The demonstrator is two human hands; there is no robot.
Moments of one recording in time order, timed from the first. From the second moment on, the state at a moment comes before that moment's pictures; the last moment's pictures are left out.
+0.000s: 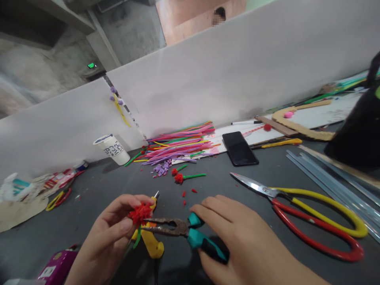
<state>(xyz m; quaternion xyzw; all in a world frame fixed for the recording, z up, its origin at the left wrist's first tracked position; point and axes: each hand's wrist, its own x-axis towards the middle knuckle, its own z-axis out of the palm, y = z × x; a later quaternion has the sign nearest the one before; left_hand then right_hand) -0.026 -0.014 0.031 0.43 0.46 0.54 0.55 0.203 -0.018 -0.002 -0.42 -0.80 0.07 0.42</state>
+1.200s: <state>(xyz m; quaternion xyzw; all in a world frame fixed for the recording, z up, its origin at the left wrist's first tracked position) -0.014 -0.018 0.019 0.56 0.49 0.59 0.33 0.208 -0.018 -0.002 -0.41 -0.82 -0.05 0.40</state>
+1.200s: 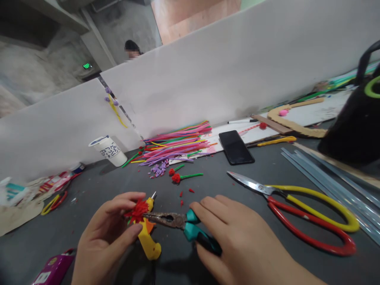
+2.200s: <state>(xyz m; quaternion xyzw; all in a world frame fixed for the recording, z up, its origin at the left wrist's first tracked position) -0.028 -0.014 0.012 0.54 0.56 0.48 0.41 0.210 -0.013 -0.004 -0.39 -0.83 -0.09 0.38</state>
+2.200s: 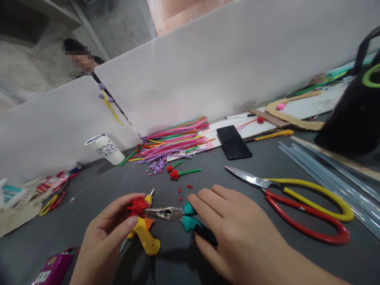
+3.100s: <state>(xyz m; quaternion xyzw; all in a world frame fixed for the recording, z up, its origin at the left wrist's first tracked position) -0.024 -0.022 0.006 0.62 0.57 0.47 0.28 0.206 -0.017 0.000 -0.43 -0.81 0.01 0.40</state>
